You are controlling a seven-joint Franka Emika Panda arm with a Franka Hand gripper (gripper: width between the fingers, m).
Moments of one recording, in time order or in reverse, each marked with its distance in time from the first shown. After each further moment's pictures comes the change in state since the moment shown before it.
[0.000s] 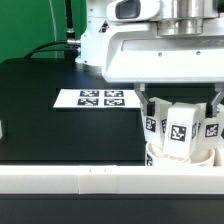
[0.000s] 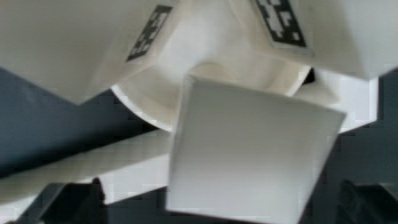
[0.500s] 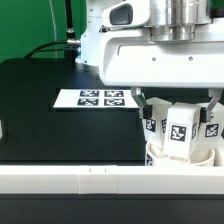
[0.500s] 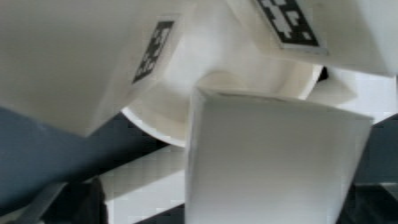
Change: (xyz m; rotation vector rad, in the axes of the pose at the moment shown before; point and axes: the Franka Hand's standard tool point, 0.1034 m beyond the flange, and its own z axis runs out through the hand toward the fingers) arm -0.007 -0.002 0.009 -0.001 -0.016 0.030
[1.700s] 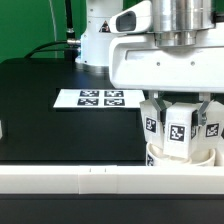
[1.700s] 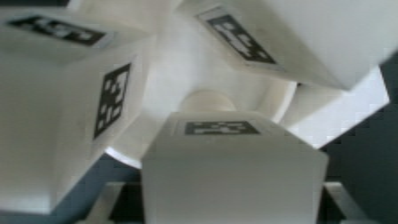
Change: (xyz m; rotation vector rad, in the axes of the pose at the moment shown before) arm -0.003 -0.005 0.003 0.035 -0.010 0.285
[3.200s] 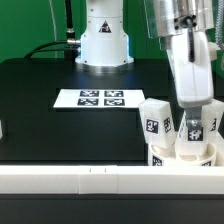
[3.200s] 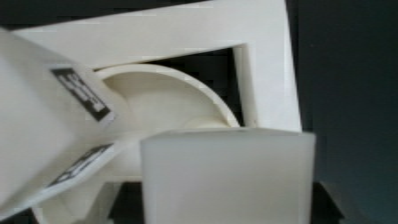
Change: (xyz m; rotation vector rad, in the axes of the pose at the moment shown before) arm -0.011 -0.010 0.003 0.043 -0.073 1.067
